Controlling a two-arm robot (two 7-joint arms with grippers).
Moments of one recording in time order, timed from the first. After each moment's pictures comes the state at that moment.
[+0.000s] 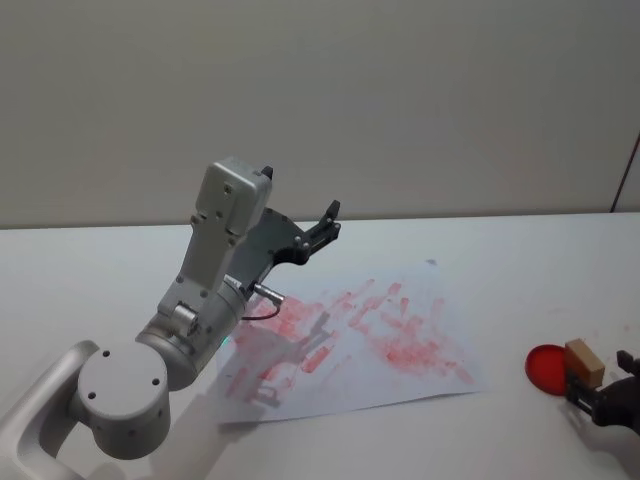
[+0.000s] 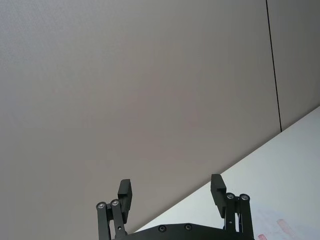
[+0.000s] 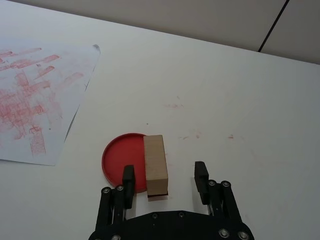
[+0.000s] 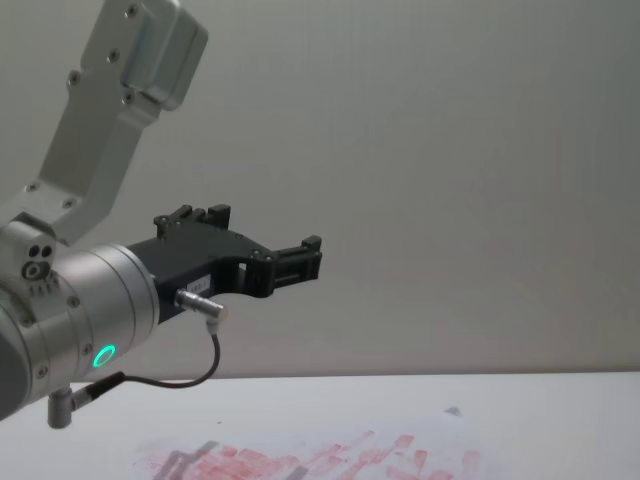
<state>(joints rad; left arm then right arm) -0.24 0.38 0.45 -1.63 -0.20 0.01 -0.01 -0.20 0.47 -0.16 -1.84 0.29 0.43 -0.01</state>
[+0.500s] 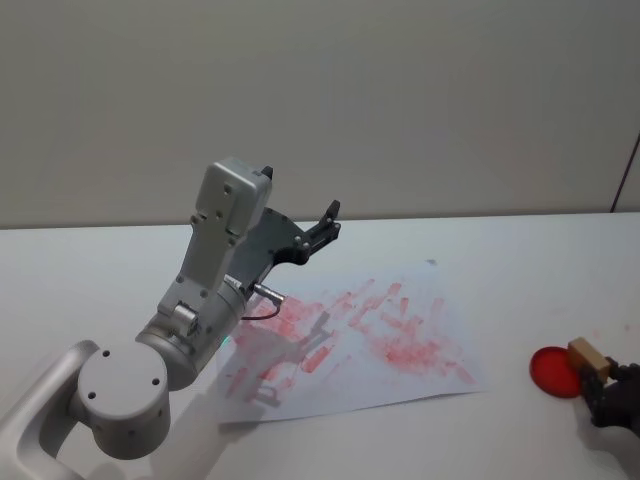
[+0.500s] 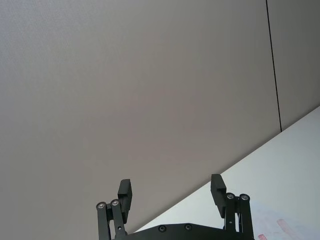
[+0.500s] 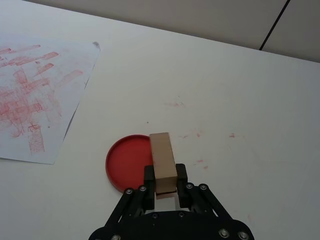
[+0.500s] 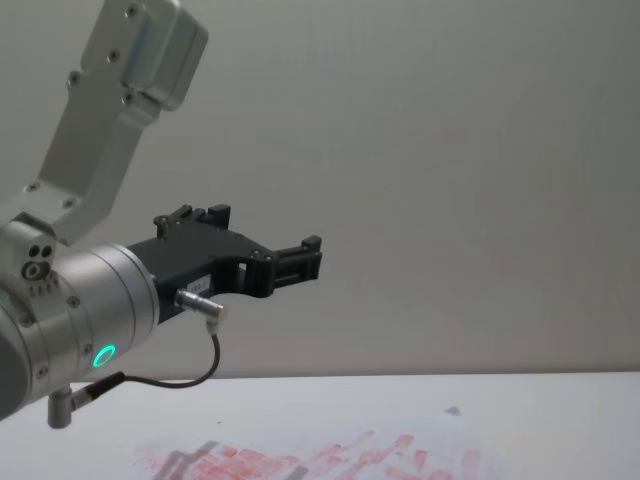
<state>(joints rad) -0.24 0.38 0.45 -1.63 -0.20 0.01 -0.01 -0.20 0.46 -0.16 -1.83 0.28 0.44 0.00</state>
